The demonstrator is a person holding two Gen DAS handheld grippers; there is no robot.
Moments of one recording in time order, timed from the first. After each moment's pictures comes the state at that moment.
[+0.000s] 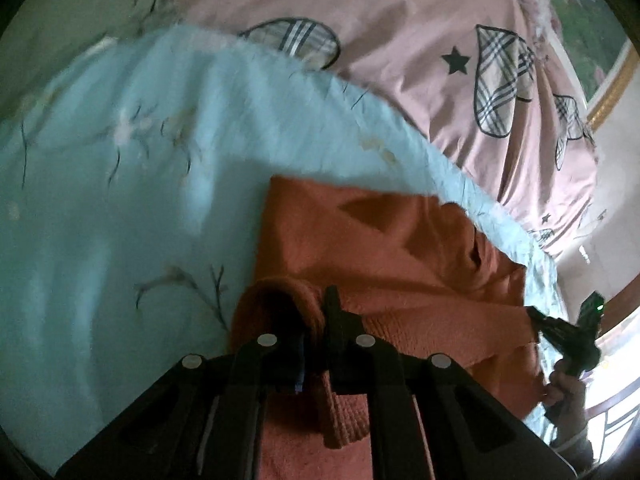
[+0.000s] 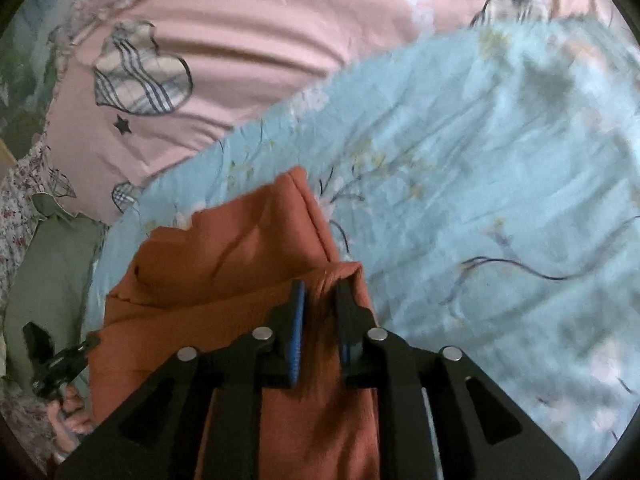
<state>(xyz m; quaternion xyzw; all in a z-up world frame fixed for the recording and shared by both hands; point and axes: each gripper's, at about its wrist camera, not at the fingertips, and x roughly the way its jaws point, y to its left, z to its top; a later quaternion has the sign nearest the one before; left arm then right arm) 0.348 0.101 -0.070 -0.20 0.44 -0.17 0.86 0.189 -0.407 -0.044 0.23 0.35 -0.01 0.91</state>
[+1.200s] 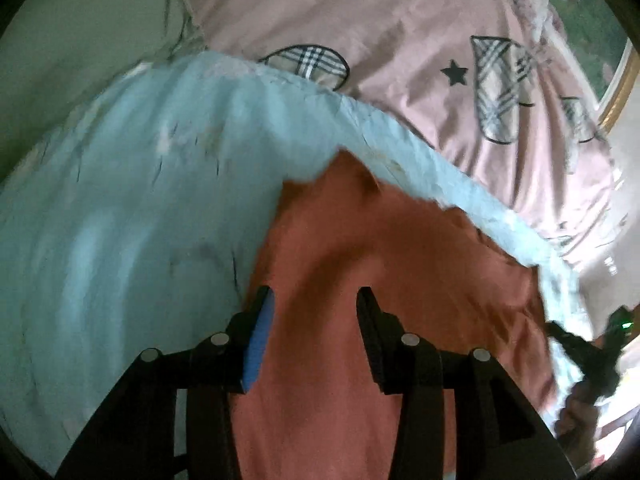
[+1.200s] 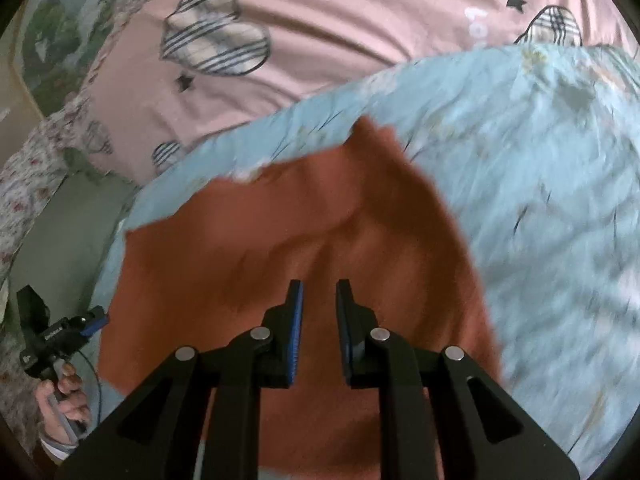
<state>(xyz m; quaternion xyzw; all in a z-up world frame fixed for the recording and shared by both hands) 0.289 0.088 -0.047 -0.19 0.42 -0.12 0.88 0.150 -0.334 -0.051 0.20 0.36 0.06 0.91</state>
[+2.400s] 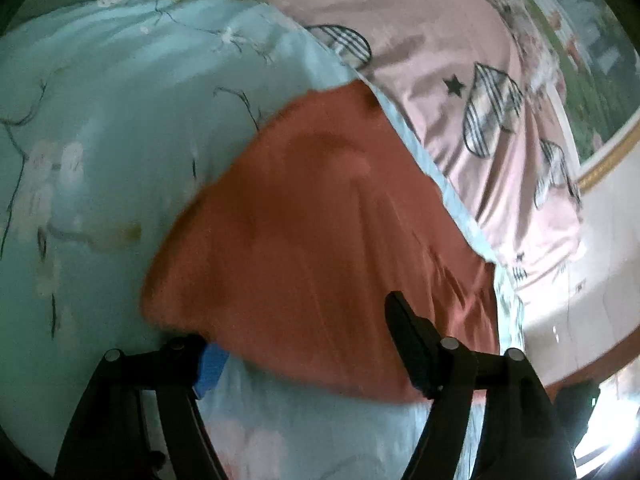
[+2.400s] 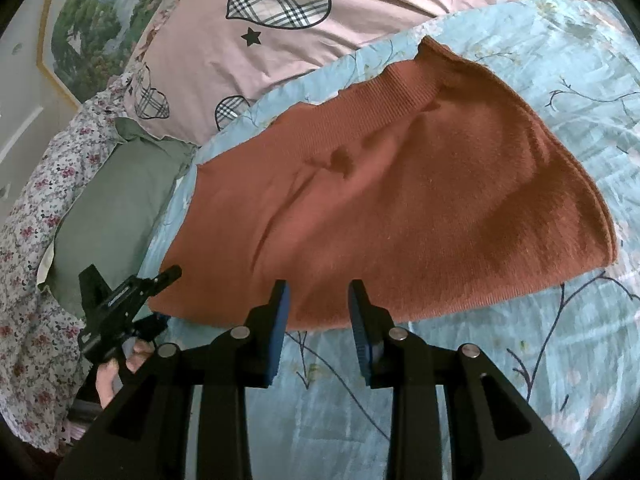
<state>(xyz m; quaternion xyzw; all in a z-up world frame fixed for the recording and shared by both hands) 0.192 0.087 -0.102 -0.34 0.39 -0.11 0.85 0.078 -0.273 -0.071 0.24 0.37 0.13 0.89</state>
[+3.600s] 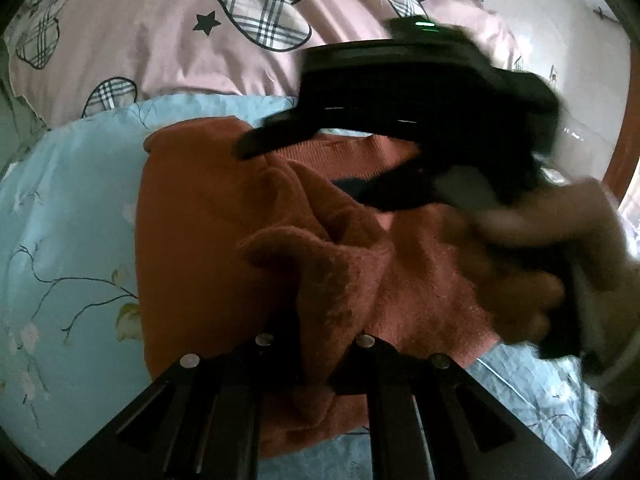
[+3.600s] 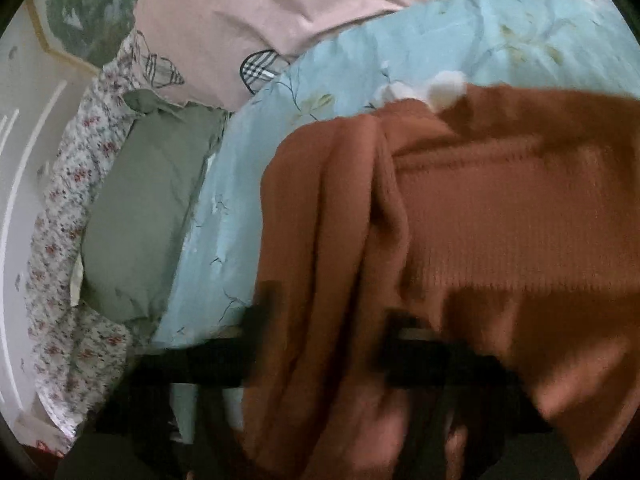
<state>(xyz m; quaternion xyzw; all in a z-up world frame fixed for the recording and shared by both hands) 0.194 -0.133 -0.066 0.01 0.36 -0.24 0.90 0.299 -0.230 -0.071 0.24 0.47 0.28 0.80</state>
